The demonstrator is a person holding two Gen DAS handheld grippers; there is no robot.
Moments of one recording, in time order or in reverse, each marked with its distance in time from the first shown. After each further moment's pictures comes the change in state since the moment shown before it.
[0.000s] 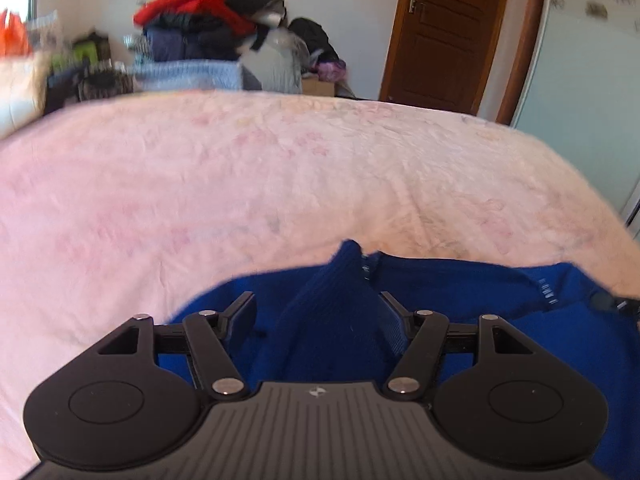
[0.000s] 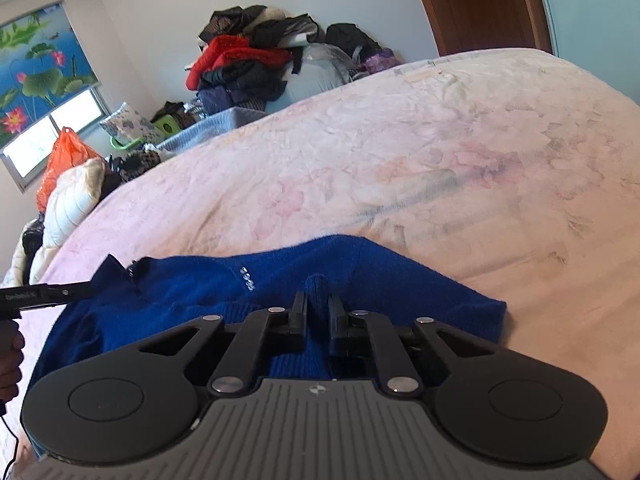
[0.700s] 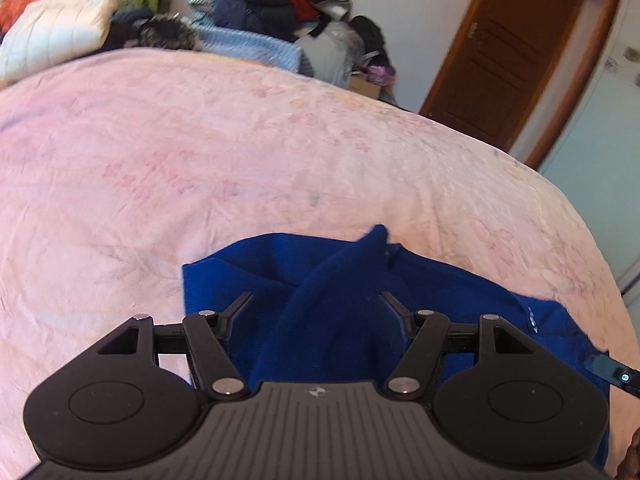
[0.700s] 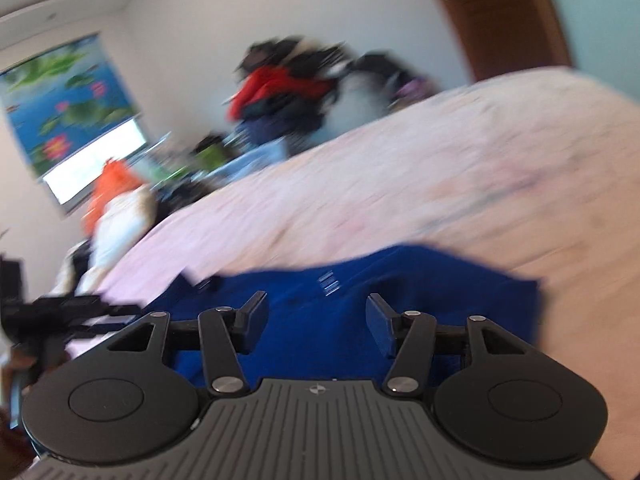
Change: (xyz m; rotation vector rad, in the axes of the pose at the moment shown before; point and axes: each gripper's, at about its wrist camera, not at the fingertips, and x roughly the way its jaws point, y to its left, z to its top) left arm -0.037 0.022 -0.017 -0.255 0.034 -0.015; right arm -0.022 0.030 -0.014 0.003 0.004 0.195
